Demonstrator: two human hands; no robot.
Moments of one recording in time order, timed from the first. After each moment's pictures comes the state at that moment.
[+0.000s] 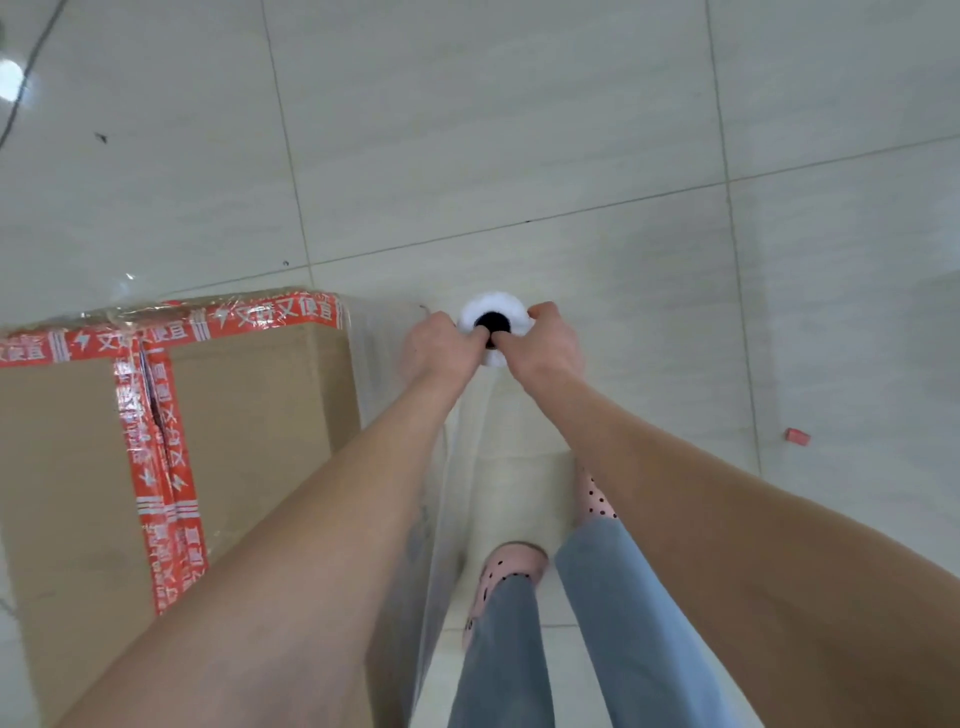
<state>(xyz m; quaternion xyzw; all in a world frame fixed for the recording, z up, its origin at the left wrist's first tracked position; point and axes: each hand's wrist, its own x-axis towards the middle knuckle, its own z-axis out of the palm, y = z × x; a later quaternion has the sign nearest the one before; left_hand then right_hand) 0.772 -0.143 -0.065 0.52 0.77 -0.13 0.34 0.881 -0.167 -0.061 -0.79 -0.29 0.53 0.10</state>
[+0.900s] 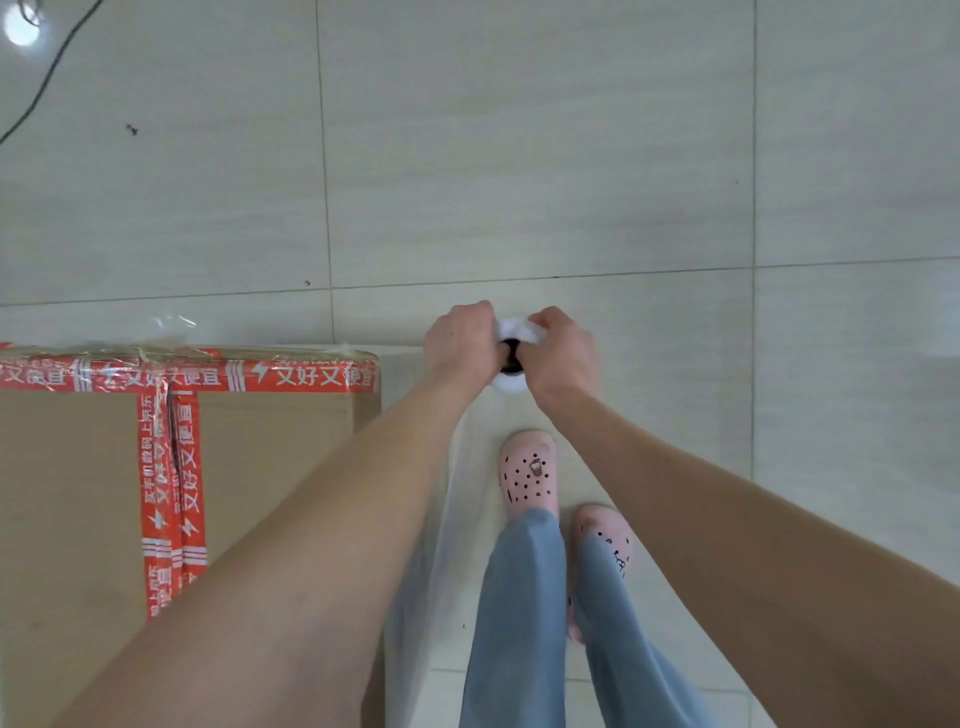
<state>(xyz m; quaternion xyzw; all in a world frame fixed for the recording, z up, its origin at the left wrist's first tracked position) 0.765 -0.053 -0.063 0.64 0.70 -0.17 0.28 0.867 -0.081 -0.059 -0.79 -0.38 0.47 0.07</state>
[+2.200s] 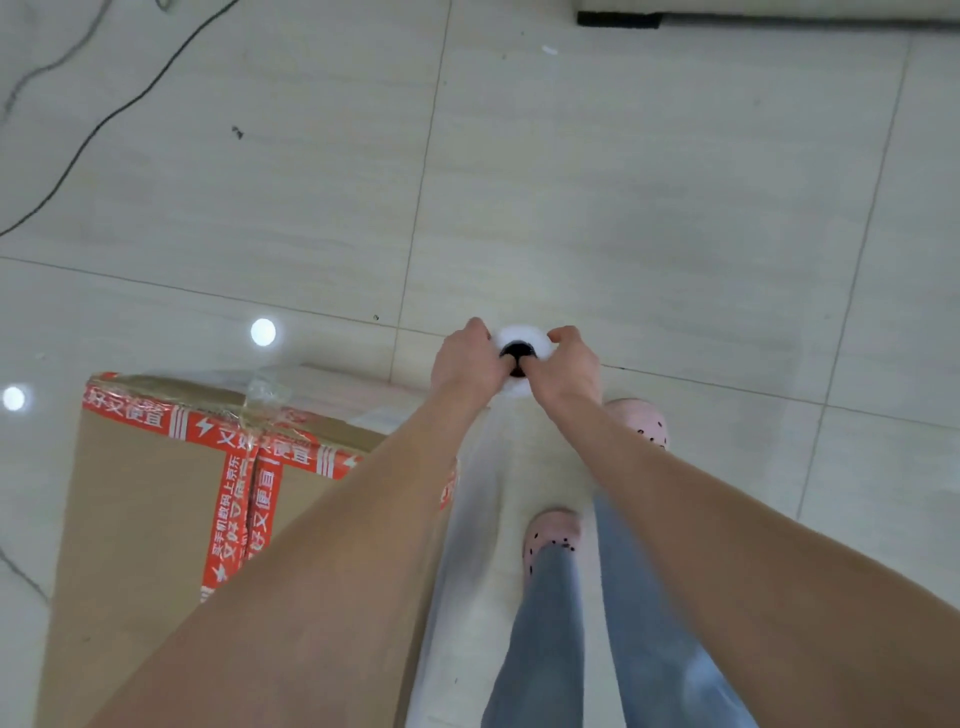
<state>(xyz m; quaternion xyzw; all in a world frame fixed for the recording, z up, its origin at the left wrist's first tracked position) 0.671 0.056 -0.056 0.42 0.81 -0.06 0.41 0.780 0.054 -0.065 -0.74 -0.41 0.53 0.01</state>
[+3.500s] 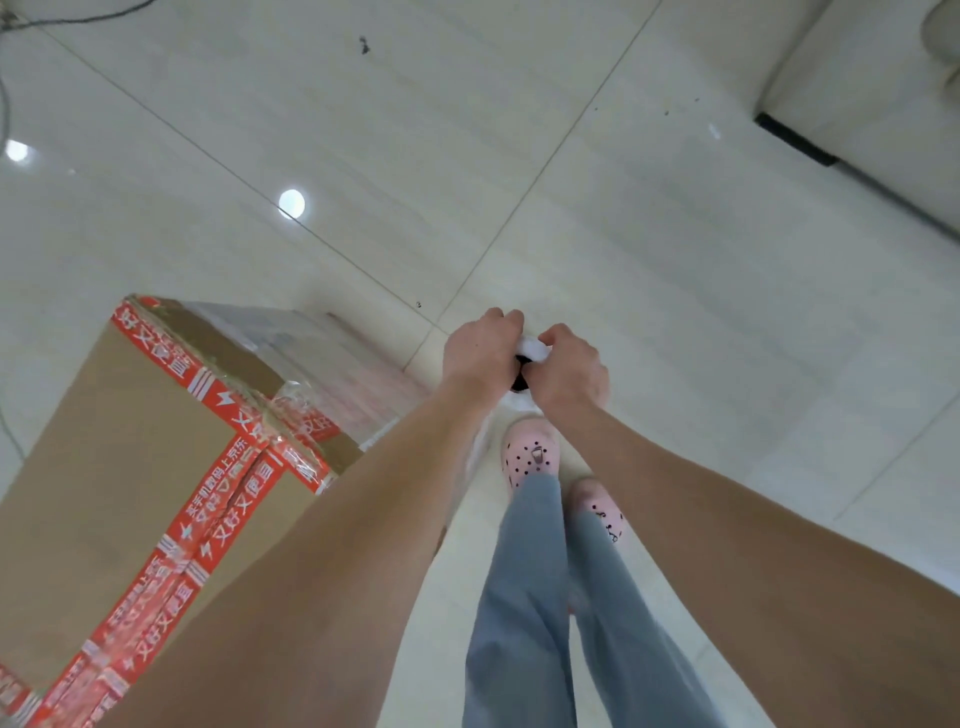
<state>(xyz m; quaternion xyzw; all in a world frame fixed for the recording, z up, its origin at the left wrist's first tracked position) 0.601 0.143 -0.053 0.48 0.82 -0.09 0.31 0.693 0.179 -0.064 -0.61 -0.63 0.44 -0.19</state>
